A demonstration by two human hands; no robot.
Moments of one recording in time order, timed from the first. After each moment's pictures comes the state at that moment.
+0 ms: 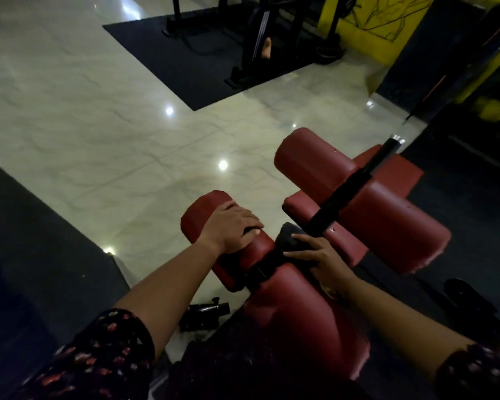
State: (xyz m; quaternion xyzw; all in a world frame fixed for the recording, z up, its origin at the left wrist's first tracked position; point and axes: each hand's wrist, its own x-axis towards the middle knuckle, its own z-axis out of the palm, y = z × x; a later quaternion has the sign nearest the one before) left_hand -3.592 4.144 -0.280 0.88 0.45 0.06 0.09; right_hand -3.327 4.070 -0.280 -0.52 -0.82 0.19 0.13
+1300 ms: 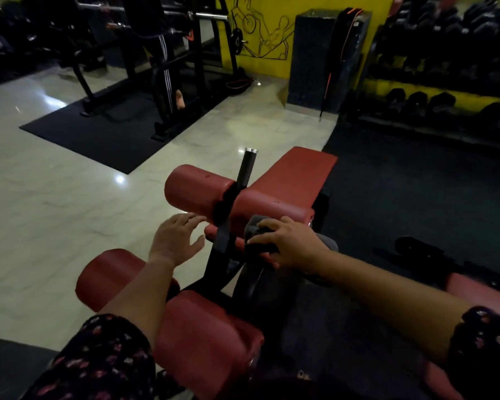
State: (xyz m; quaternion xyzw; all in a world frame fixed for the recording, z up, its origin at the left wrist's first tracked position) left_hand -3.441 4.160 -0.230 0.88 0.45 0.14 -0.01; right_hand -3.168 4.025 -0.156 -0.59 -0.80 0.06 0.03
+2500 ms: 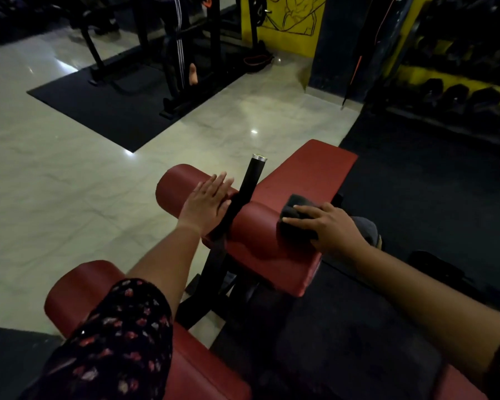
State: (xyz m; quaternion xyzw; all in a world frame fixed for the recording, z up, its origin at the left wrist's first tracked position) left_hand -3.338 4.276 -0.242 0.88 0.46 0.09 0.02; right_hand -3.048 4.130 -0.196 -0.59 -0.81 -0.02 0.02
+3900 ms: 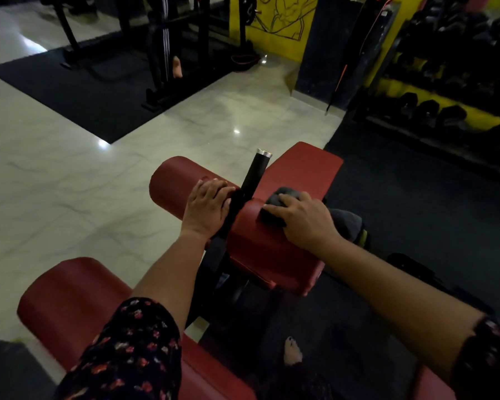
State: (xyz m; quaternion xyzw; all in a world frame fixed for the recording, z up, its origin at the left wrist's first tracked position) left_hand -3.338 4.276 -0.280 0.85 0.45 0.28 -0.02; right_hand -3.134 4.155 -0.165 -0.66 -0.74 -0.05 -0.06
